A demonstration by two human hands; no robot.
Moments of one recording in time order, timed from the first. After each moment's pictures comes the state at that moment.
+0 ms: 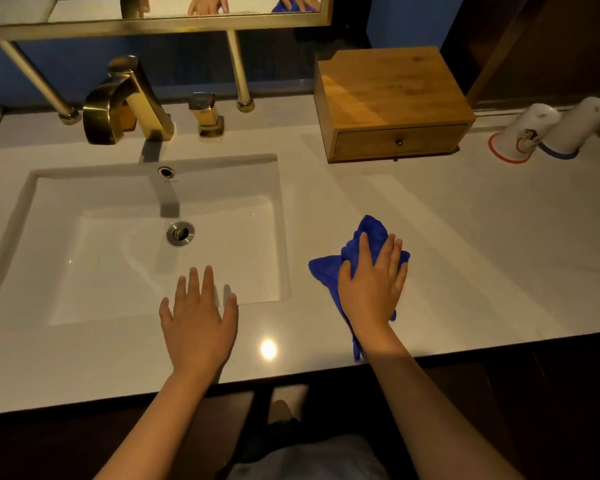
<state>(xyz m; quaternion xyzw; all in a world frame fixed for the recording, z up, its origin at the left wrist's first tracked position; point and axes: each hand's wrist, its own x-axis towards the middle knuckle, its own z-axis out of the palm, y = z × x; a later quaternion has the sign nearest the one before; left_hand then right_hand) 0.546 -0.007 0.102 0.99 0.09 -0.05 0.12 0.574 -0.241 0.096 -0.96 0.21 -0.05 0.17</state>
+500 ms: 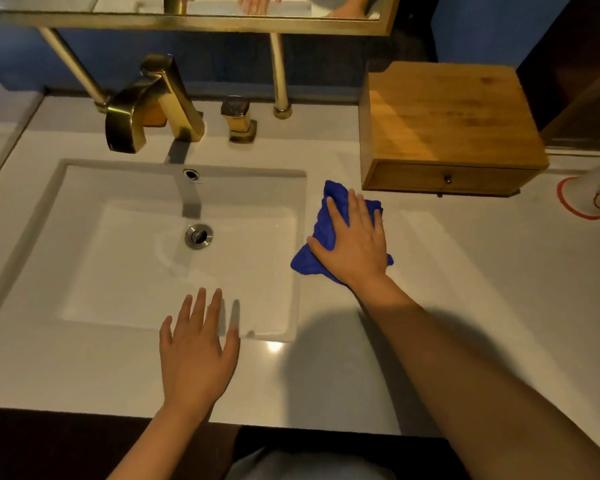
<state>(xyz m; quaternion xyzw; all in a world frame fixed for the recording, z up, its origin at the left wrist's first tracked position) 0.551 -0.009 0.100 0.99 0.11 -0.09 0.07 0.713 -0.234 0.104 -0.99 -0.07 0.03 0.11</state>
